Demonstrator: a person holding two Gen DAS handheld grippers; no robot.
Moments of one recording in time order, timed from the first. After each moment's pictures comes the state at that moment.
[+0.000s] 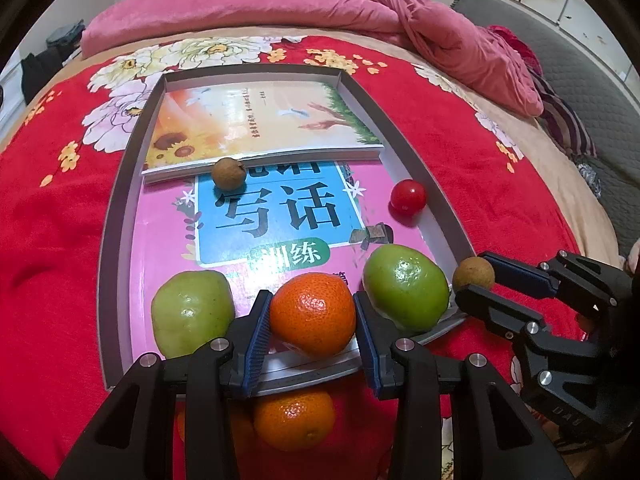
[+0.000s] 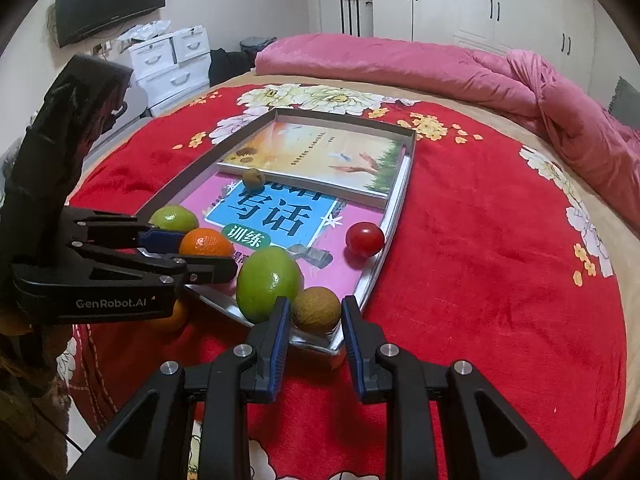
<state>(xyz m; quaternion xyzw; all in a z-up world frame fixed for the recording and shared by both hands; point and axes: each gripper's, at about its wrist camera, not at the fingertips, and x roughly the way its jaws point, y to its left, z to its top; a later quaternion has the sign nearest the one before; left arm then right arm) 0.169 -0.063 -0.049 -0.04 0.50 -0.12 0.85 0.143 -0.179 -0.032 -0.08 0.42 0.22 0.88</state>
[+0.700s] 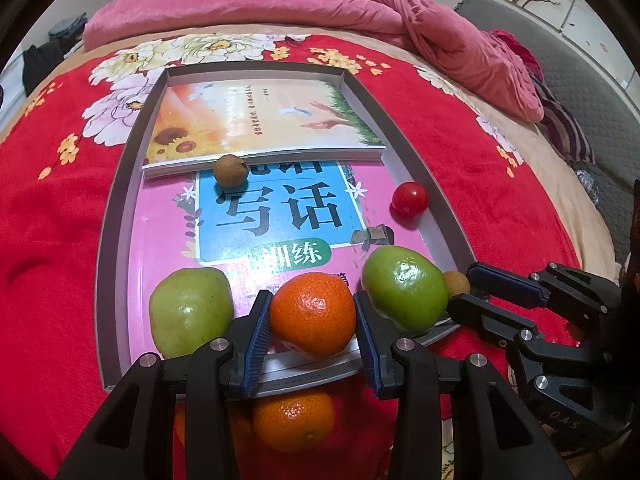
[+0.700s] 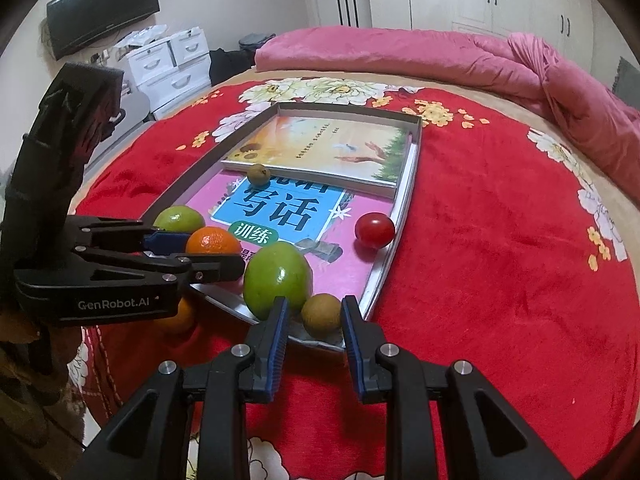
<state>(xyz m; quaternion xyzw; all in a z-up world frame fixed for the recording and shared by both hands) 0.170 -0.061 -0.050 -0.05 0.51 -0.12 0.85 0.148 -0.182 -0.038 -0.05 0.43 0.23 0.87</state>
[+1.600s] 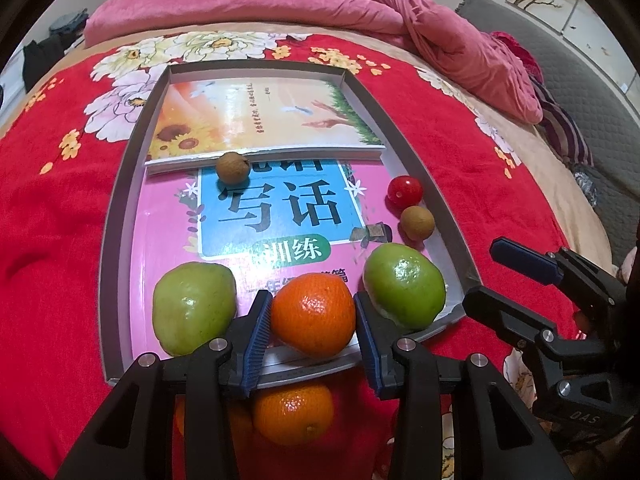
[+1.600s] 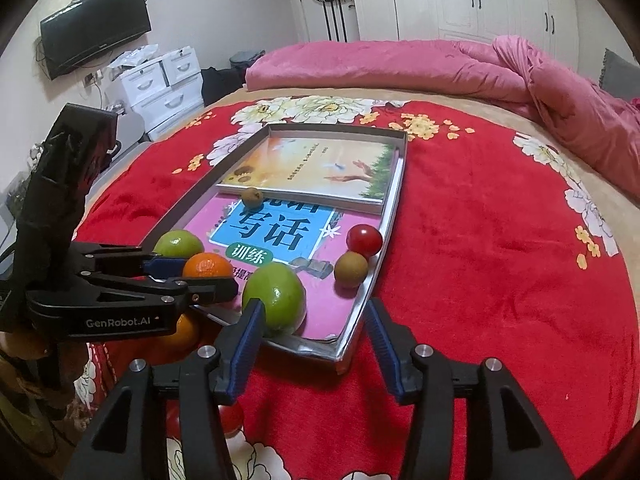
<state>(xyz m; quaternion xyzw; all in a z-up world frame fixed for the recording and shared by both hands) 0.166 -0.058 -0.047 -0.06 0.51 -0.12 0.85 0.146 -0.190 -0.025 -0.03 0.41 0.22 0.89</state>
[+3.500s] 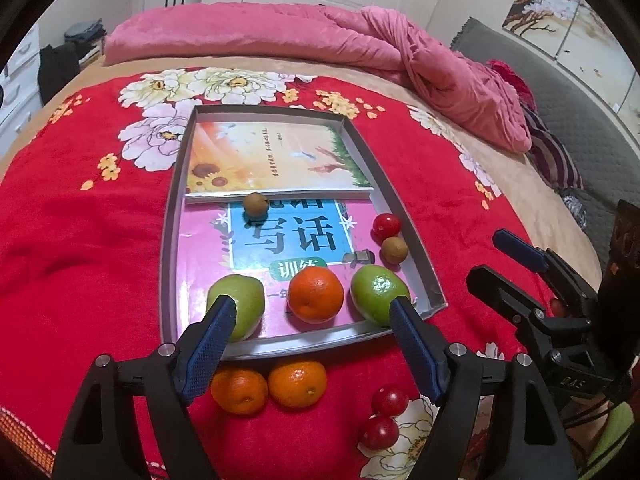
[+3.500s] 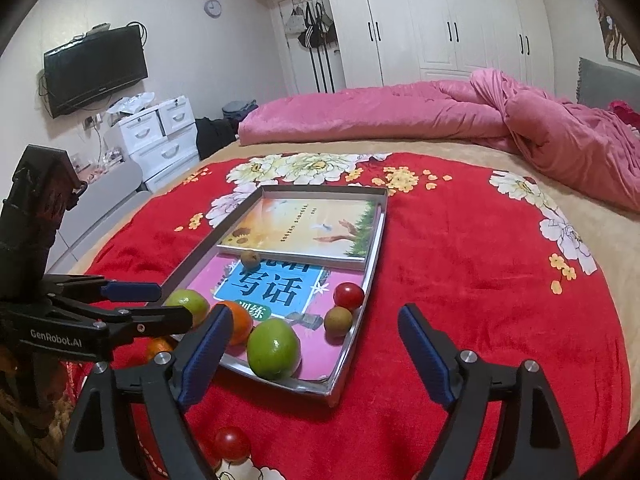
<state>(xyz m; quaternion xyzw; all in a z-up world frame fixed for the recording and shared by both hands) 0.137 -0.032 0.001 -0.08 0.47 -0.12 0.87 0.135 -0.205 0.006 0.01 0.33 0.20 0.92</state>
